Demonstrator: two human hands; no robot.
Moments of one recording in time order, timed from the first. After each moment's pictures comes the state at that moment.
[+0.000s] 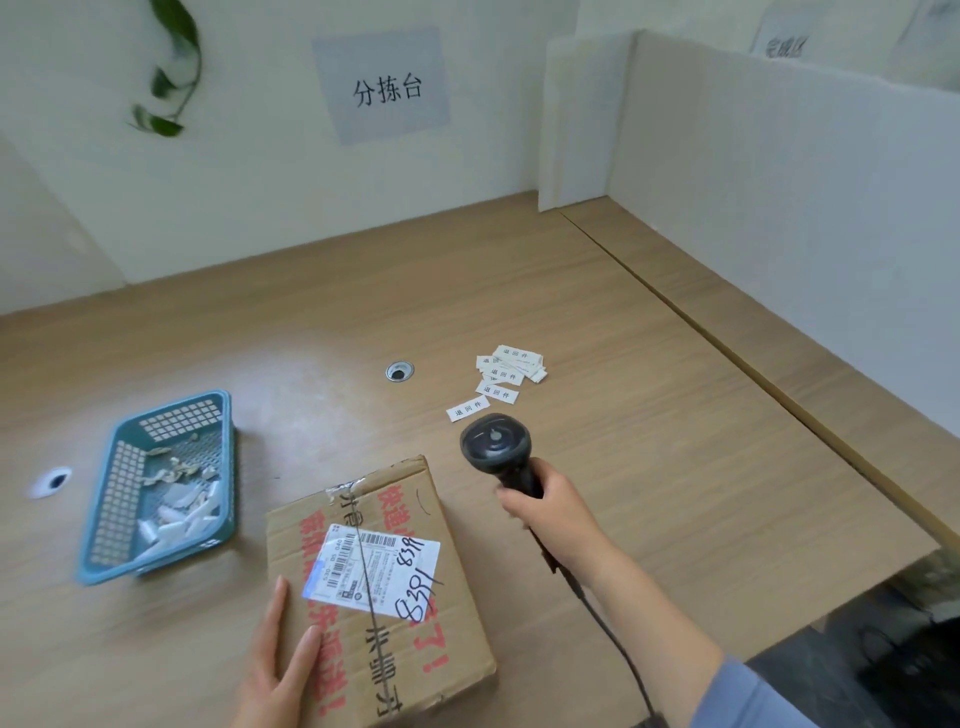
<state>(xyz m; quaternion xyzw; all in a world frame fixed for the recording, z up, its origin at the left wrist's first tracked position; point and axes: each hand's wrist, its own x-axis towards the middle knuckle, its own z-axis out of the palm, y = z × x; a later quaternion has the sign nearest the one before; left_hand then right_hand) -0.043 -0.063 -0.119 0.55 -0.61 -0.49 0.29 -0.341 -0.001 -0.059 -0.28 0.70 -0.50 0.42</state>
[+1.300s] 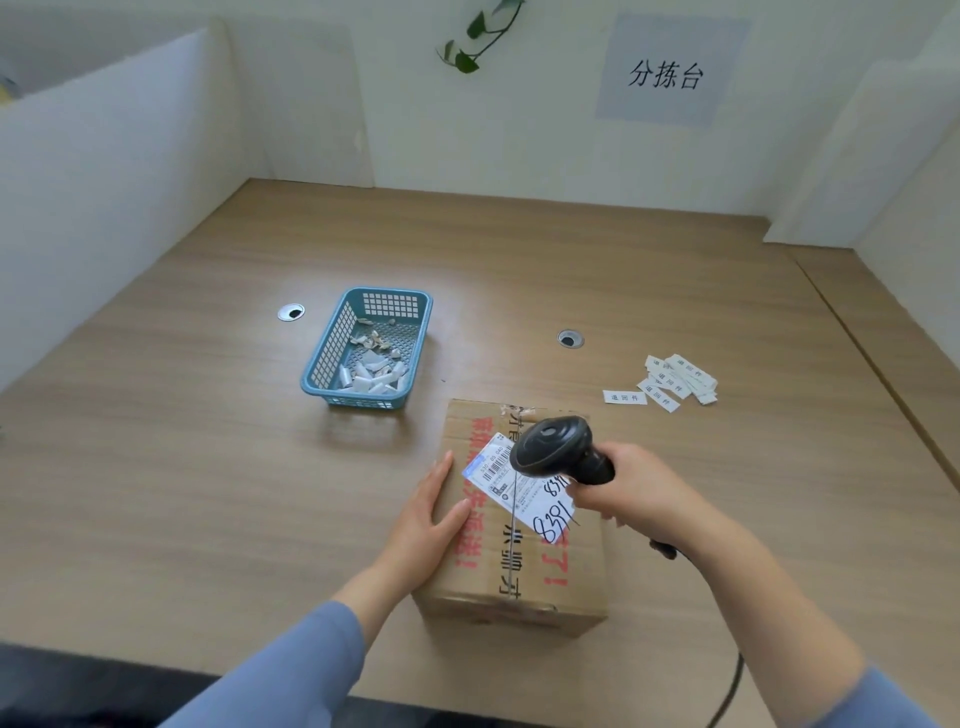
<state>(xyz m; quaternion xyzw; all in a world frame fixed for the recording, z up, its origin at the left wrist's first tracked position) -0.030 -0.065 -0.129 0.56 -0.62 -0.48 0.27 -0.264 -0.026 0.017 -0.57 0.70 -0.16 0.40</state>
